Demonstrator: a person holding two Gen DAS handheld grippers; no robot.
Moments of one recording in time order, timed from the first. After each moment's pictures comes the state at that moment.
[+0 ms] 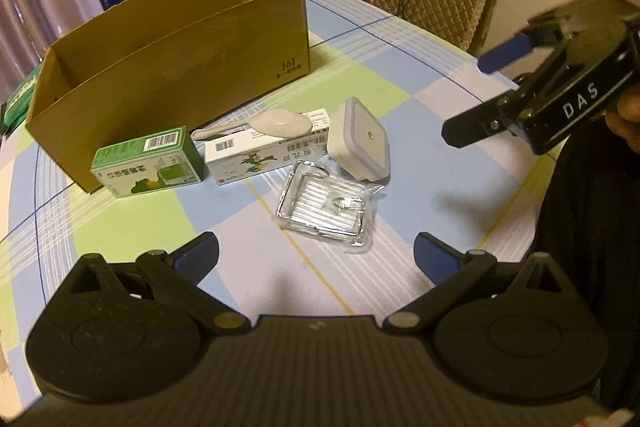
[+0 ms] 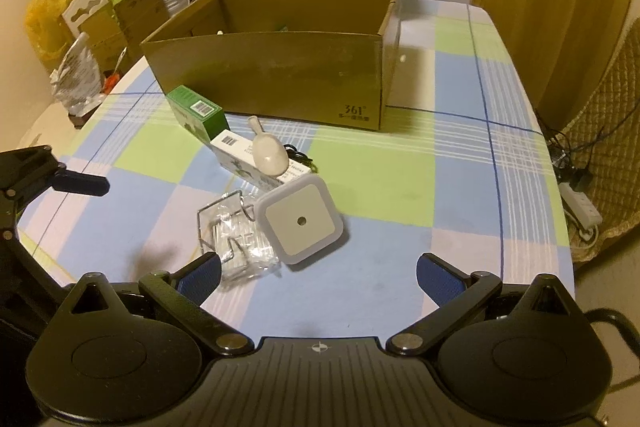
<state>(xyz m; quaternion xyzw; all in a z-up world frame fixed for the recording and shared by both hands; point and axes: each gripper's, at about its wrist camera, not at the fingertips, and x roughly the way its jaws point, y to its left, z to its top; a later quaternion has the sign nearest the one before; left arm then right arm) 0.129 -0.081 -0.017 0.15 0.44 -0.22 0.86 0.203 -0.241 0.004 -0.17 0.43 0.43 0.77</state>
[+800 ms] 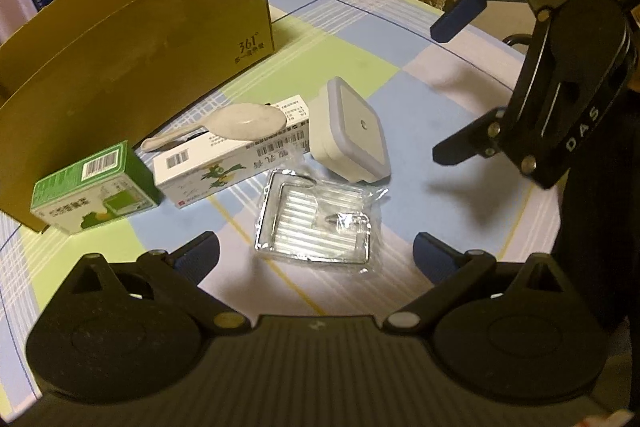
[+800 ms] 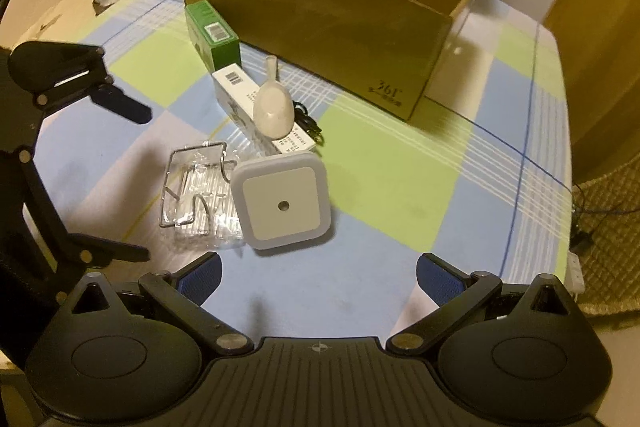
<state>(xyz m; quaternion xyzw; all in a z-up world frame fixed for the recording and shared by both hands) 0.184 -0.098 -0.060 0.18 0.46 -0.28 0.82 0.226 -0.198 -0.033 -0.33 0.42 0.47 0.70</state>
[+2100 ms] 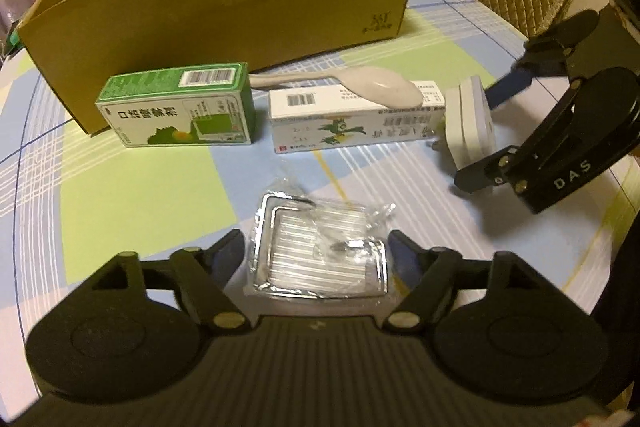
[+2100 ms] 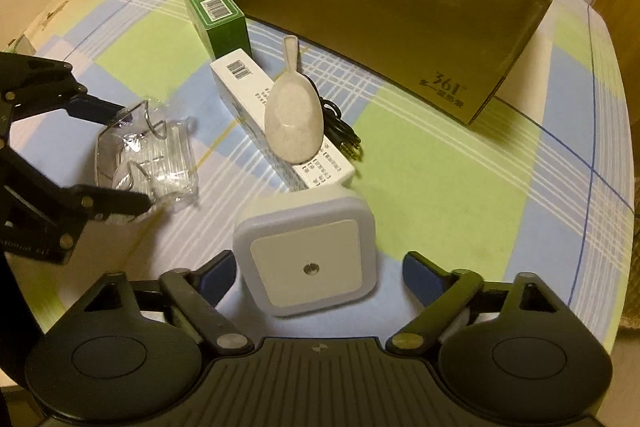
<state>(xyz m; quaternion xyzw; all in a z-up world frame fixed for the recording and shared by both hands) 0.200 -0.038 -0.078 0.07 0.49 -0.16 0.86 0.244 -0.140 -0.077 -0.32 0.46 0.48 0.67</state>
